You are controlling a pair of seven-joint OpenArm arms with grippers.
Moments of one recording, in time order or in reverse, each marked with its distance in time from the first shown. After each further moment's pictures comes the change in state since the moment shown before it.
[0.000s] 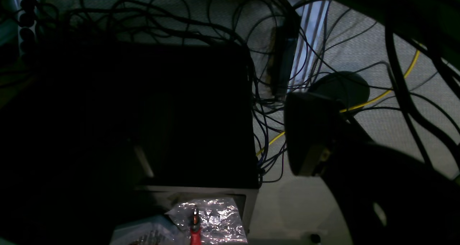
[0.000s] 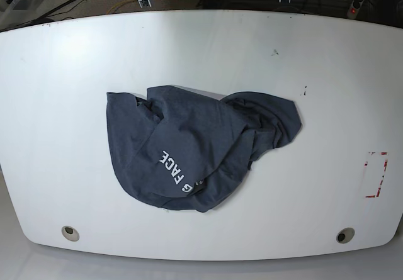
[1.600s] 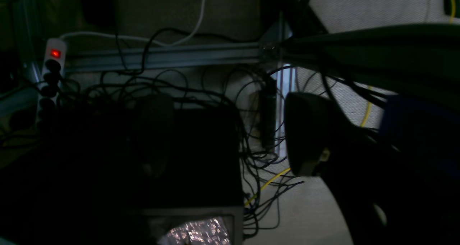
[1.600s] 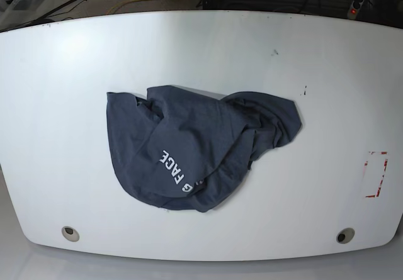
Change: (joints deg) left arm 29.7 -0.1 0.0 46.6 -0.2 0.1 -4.2; right arm -23.9 -3.2 0.0 36.3 0.0 0.6 2.3
